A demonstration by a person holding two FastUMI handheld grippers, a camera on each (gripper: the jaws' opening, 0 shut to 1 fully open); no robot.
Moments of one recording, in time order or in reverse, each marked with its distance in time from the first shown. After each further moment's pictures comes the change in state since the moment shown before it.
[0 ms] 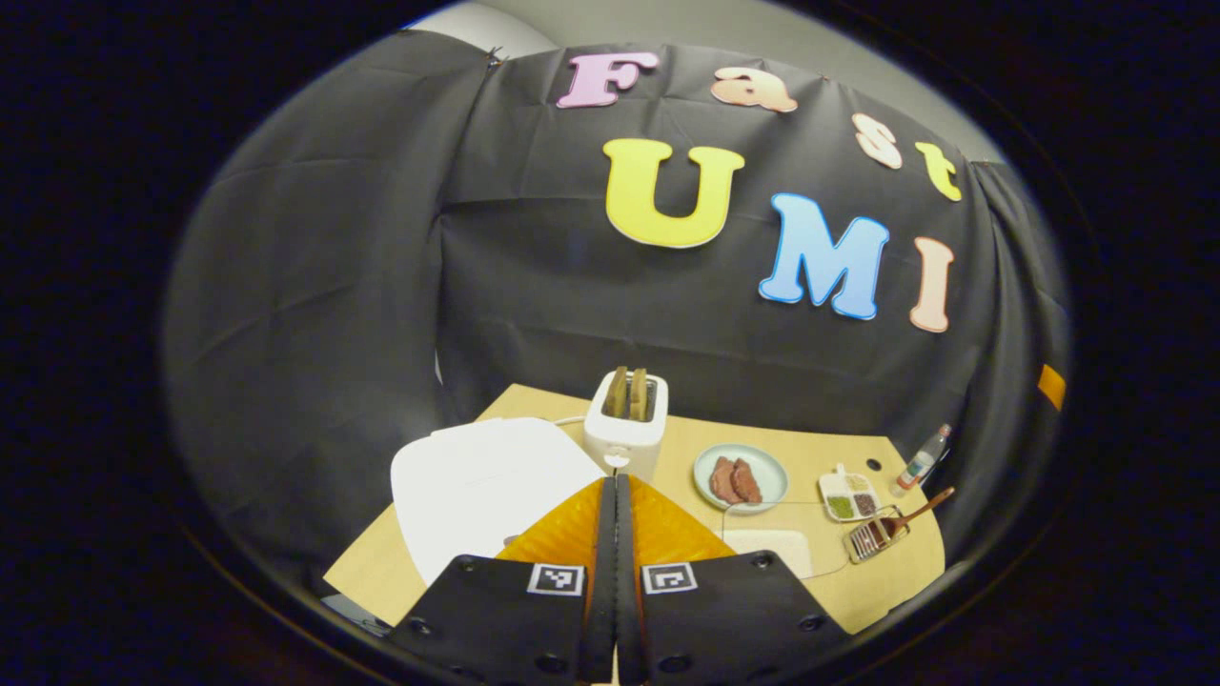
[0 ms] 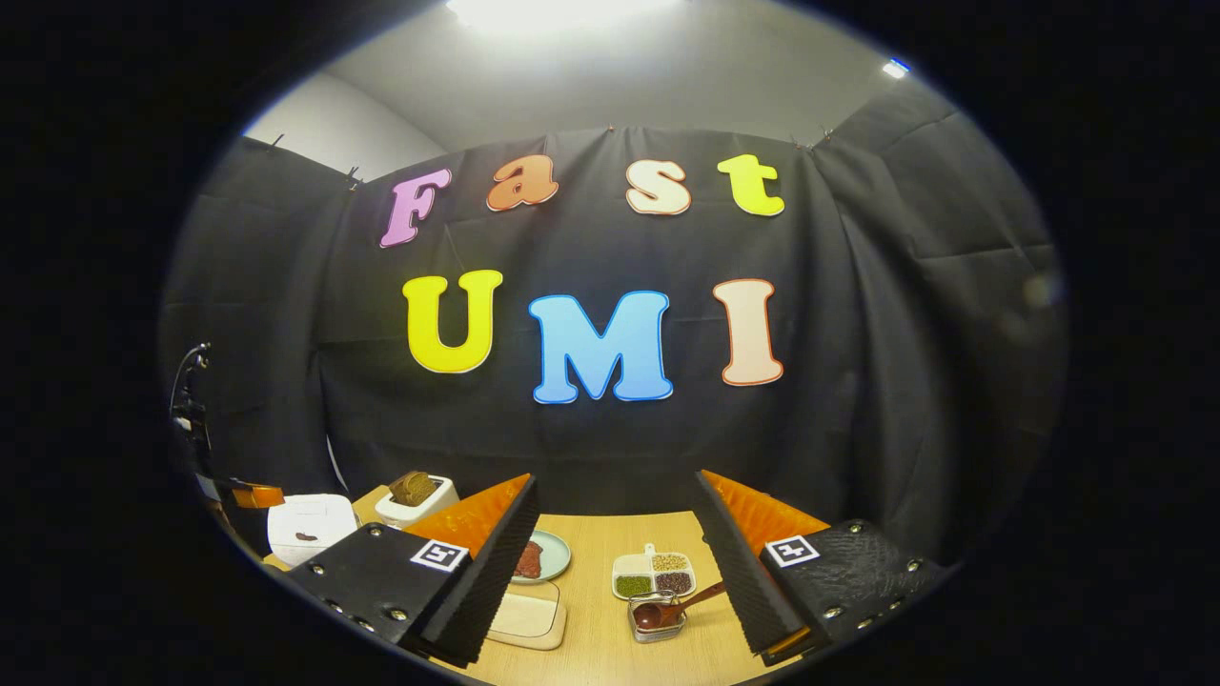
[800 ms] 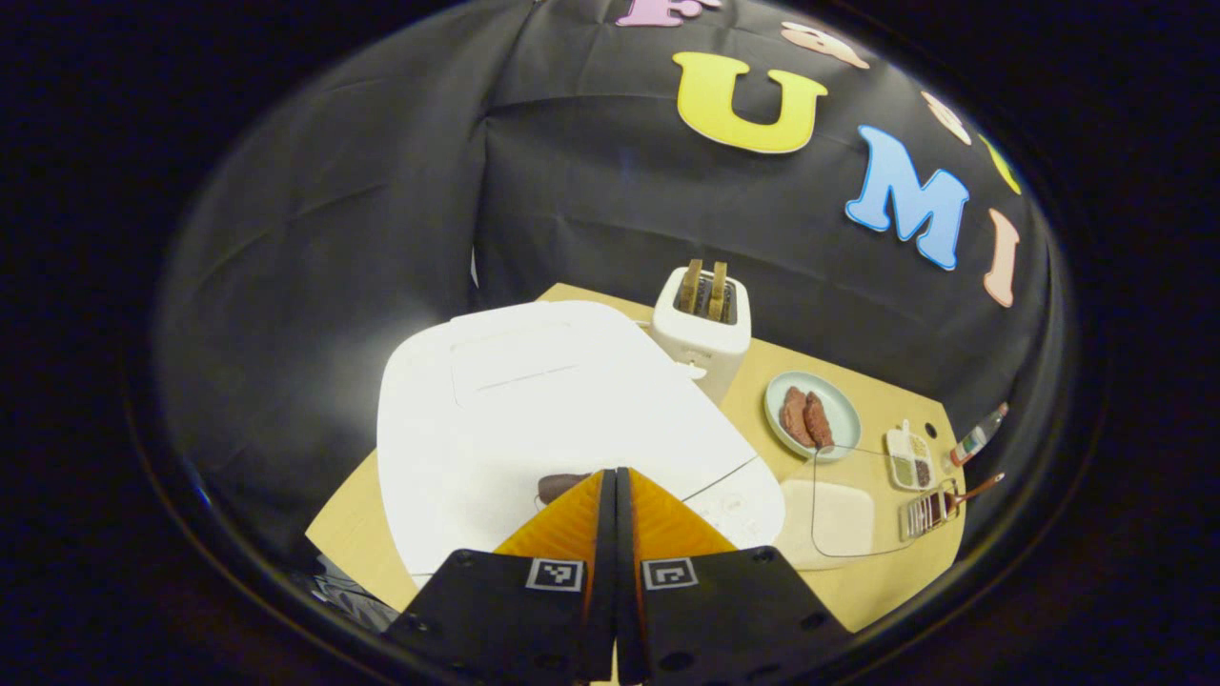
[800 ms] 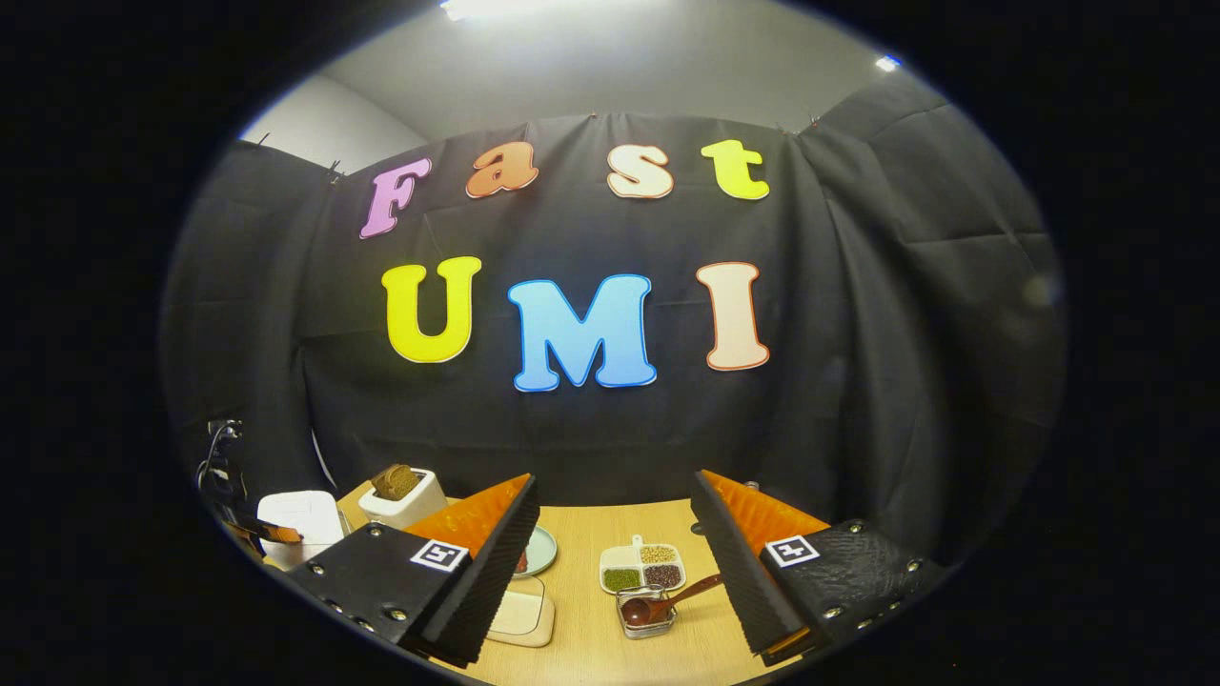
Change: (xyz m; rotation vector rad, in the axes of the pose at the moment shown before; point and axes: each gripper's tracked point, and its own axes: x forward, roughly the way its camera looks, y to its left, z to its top) left arm 0.064 0.051 -0.086 -0.079 0.209 0.122; right arm 0.010 -0.015 -0.012 0.009 0.036 -0.034
